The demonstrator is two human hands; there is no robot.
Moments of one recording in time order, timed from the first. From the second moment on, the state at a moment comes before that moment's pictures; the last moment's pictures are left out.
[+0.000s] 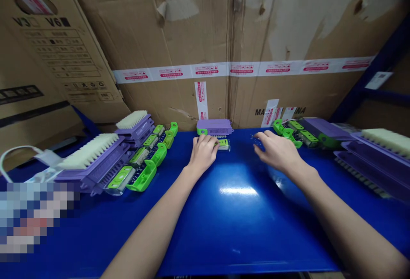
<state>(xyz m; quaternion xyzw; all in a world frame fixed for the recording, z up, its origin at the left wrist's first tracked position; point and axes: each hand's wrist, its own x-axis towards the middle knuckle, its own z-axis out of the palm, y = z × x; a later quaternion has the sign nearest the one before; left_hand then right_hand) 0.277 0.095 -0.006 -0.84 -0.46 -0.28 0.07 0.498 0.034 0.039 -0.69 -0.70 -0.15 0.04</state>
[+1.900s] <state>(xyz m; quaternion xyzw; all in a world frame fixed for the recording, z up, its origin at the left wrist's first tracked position) 0.286 0.090 -0.014 -0.88 -0.43 -0.21 0.01 0.484 0.052 0.006 -0.60 -0.79 -0.09 0.11</state>
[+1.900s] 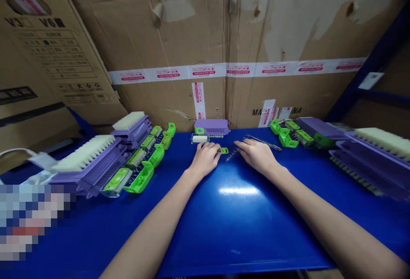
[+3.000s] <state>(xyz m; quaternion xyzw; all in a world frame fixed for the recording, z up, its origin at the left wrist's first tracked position) 0.308 0.088 -0.017 -0.67 -0.43 -0.40 -0.44 0.471 0.057 -0.001 -0.44 -0.36 0.60 0.57</state>
